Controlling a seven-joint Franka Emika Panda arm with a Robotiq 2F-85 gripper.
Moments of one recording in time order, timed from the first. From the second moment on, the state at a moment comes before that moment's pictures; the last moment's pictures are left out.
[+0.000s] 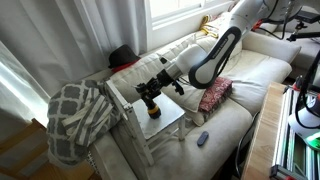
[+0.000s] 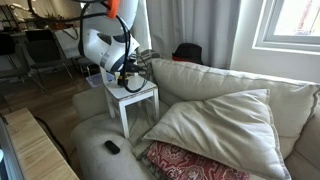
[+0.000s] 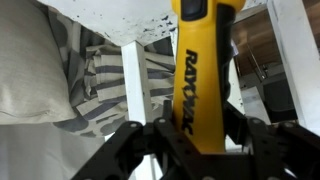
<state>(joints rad) -0.72 1.25 0.88 -2.08 -0.67 3.42 -0.56</state>
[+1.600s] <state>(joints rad) -0.72 1.19 0.85 -2.08 -0.70 3.43 -0.66</state>
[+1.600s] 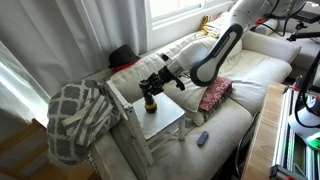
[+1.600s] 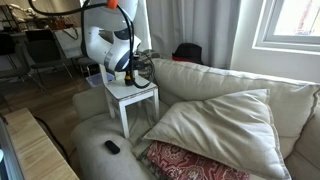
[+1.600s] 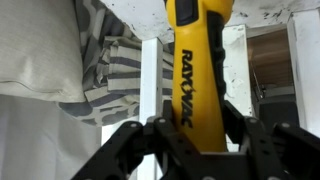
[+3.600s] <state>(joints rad) -0.66 1.00 0.79 -2.08 -0.47 3.12 -0.42</state>
